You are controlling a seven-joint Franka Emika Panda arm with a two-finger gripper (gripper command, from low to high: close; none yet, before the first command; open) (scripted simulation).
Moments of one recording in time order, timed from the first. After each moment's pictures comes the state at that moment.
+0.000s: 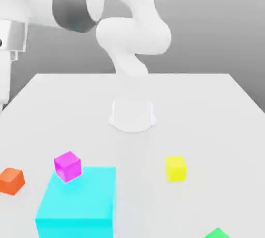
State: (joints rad) arm -0.47 -0.05 -0.11 -2.44 -0.03 2.61 1.60
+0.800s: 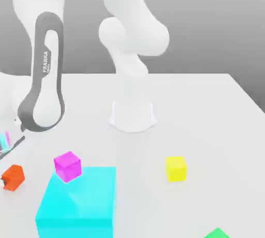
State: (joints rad) arm -0.61 0.31 -0.14 -2.48 0.12 2.78 1.79
